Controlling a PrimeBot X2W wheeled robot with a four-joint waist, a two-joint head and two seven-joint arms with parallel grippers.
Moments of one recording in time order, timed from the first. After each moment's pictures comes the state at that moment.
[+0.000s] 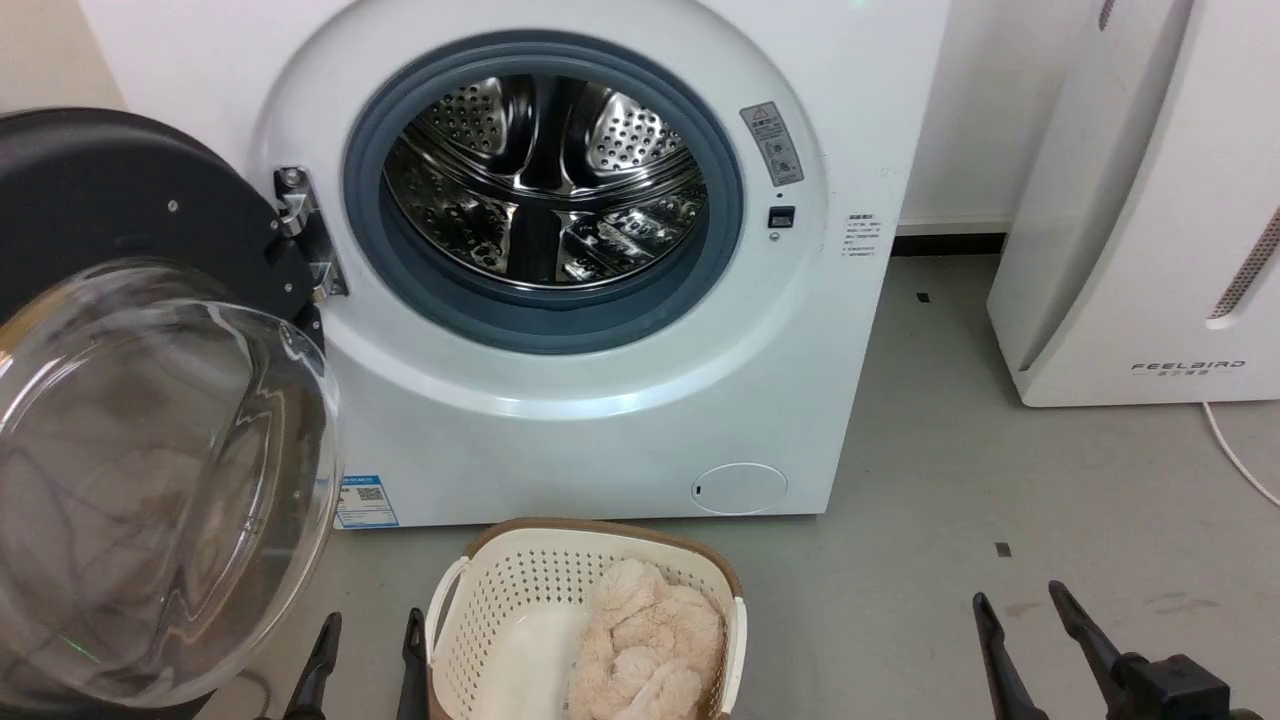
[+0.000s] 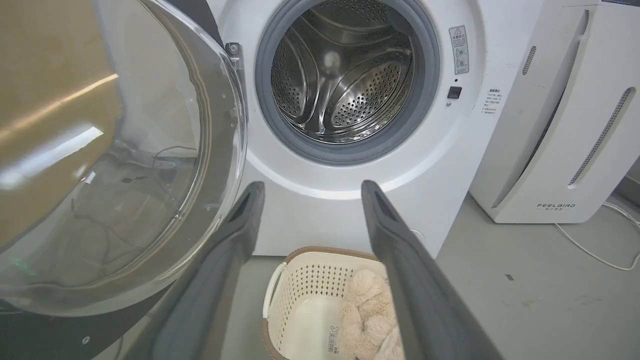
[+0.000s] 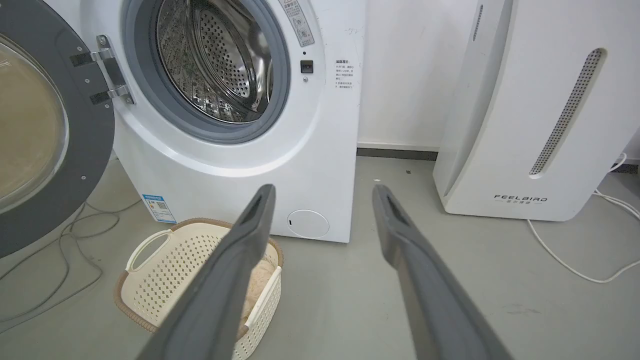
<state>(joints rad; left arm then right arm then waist) 0.22 0.10 -0.09 -0.02 -0.17 0.08 -0.24 0.16 -0.05 -0.03 0.03 0.06 0.13 -0.12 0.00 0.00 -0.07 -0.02</state>
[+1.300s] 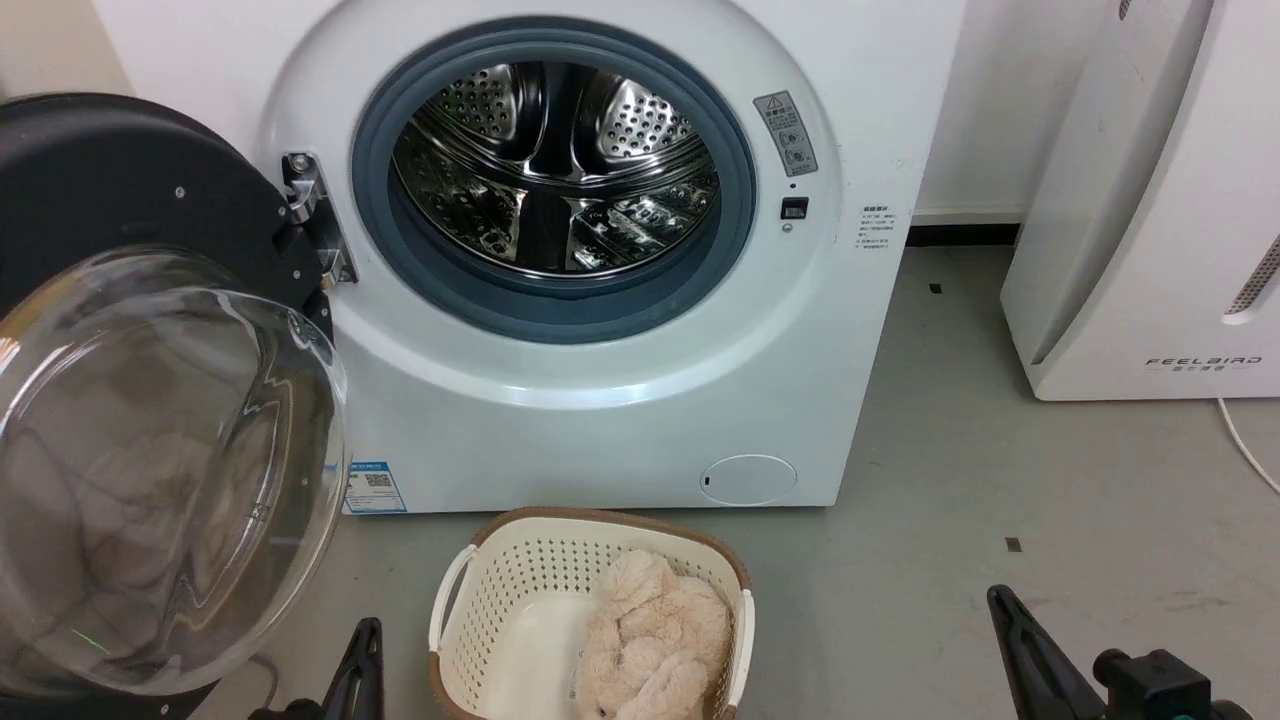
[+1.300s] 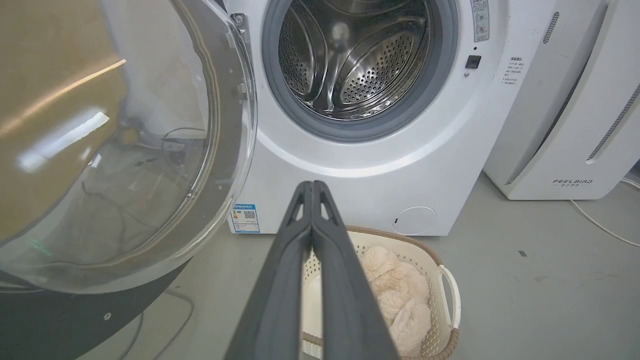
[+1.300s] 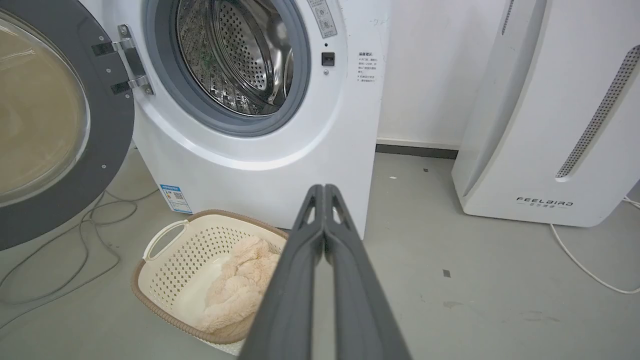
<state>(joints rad) 0.22 0.13 -0.08 0.00 -0.16 0.08 -0.19 0.16 -0.05 -0.01 0.03 0.05 0.13 -0.12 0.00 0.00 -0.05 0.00</state>
